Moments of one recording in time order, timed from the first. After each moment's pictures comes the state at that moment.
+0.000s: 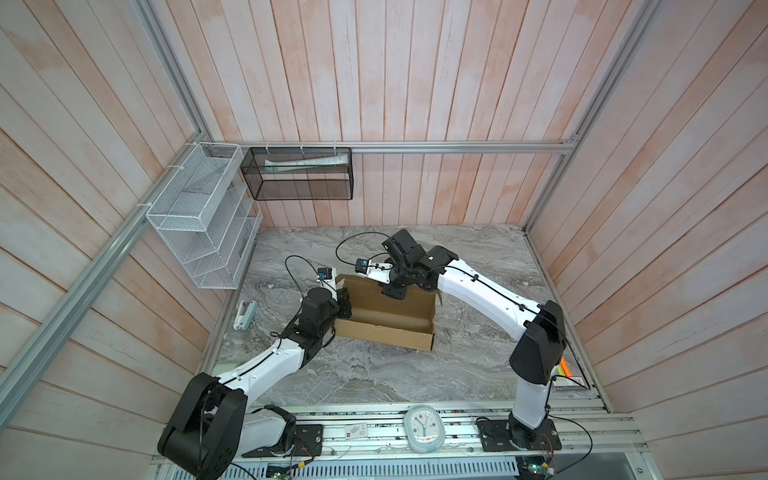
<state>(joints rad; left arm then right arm) -0.43 1.26 0.56 0.31 -0.07 -0.33 0.82 1.89 1.81 -0.85 -0.08 -0.63</state>
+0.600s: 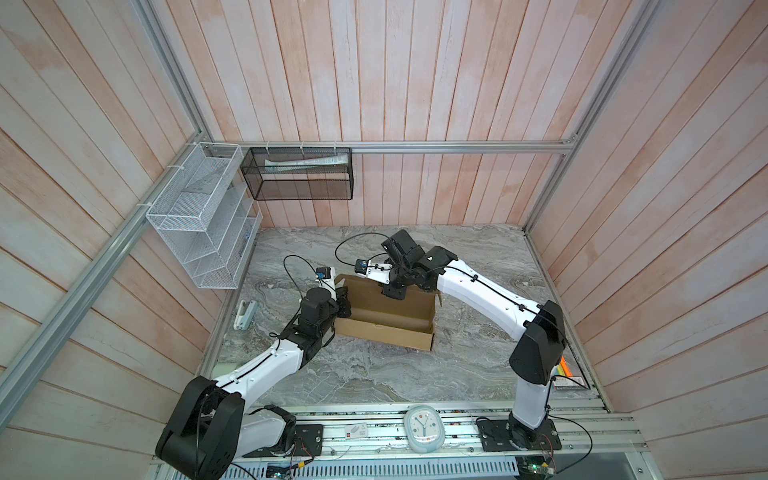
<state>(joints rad) -0.43 1.23 0.56 0.30 -0.09 -0.34 0.82 1.89 1.81 -0.85 -0.06 -0.63</state>
